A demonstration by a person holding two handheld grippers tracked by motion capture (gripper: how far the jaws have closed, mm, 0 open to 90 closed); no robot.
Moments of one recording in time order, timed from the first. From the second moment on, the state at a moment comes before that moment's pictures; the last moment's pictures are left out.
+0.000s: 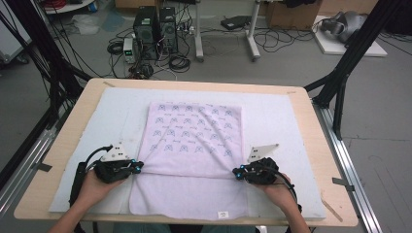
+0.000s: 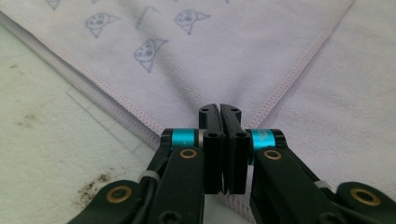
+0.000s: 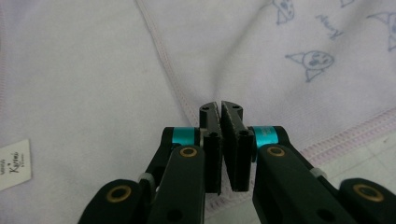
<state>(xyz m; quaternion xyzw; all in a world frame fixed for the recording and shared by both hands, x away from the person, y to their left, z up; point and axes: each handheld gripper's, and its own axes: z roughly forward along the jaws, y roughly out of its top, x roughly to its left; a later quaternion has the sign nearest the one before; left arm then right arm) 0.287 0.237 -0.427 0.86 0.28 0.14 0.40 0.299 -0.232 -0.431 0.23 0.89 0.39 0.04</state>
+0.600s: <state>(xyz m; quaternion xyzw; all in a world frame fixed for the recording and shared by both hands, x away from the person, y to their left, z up) 0.241 0.242 -0.390 0.86 0.26 0.14 0.43 0.263 -0.246 -0.387 0.20 0.87 0.45 0.06</state>
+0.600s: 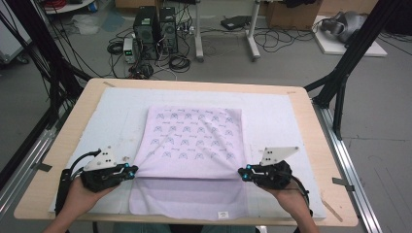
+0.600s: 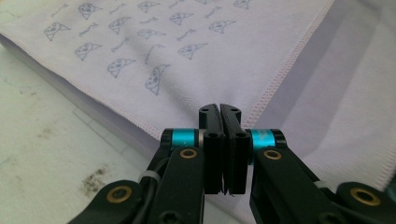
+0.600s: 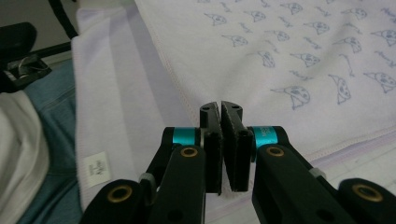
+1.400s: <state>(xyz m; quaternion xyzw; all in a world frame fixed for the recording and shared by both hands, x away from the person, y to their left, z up) 0.205 0.229 -0.442 0.88 0.24 0.10 0.39 0.234 -0.223 -0.435 0.19 0.89 0.43 0.01</state>
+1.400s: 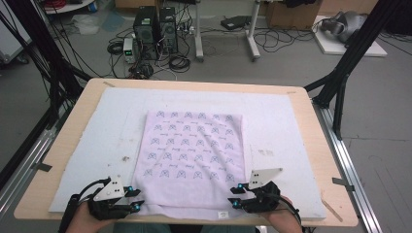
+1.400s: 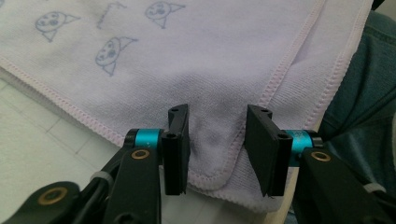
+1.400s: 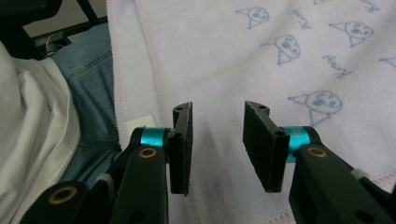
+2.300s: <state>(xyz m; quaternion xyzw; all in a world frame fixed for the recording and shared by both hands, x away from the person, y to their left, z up) 0.207 0.235 -0.436 0.89 0.23 0.11 0.39 0.234 -0.220 -0.441 0.18 0.89 0.41 0.01</state>
